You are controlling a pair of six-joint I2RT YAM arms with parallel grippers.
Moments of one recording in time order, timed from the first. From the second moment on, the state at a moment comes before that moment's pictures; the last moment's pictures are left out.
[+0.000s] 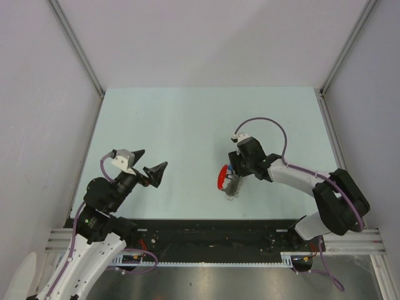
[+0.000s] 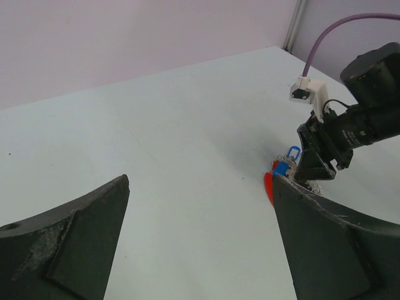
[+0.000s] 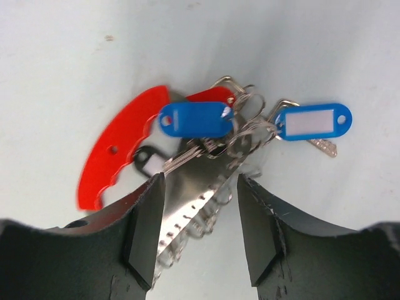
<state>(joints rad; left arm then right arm) -0.46 0.27 0.52 -0.20 0.08 -0.08 0.61 1.51 0.79 -0.18 0.06 0.26</state>
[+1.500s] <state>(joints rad) -0.46 0.30 0.52 -0.20 0.11 -0.08 1.04 1.42 0.63 -0.17 0.25 0.47</state>
